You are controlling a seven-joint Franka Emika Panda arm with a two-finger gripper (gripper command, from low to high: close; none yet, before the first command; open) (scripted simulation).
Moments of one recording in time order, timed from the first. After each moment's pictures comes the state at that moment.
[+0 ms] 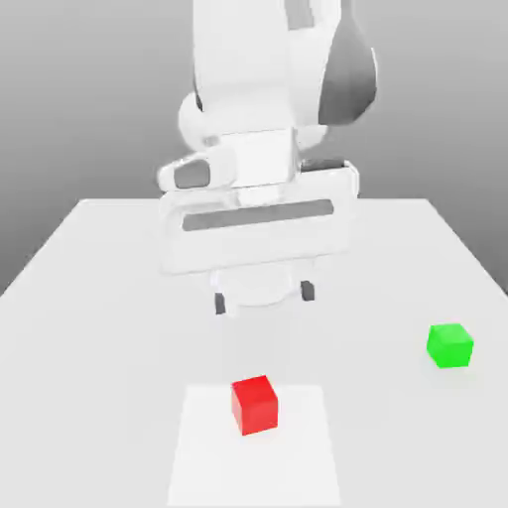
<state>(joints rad) 0.14 -0.17 -0.13 -2.73 0.08 2.70 0.46</state>
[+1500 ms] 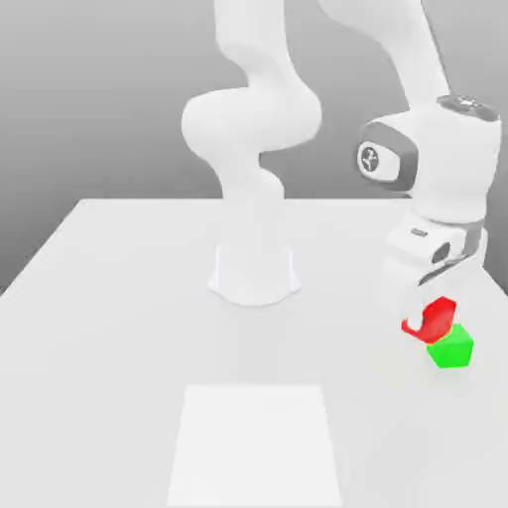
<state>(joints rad) 0.62 -0.11 0.28 -2.78 0.08 2.67 0.82</state>
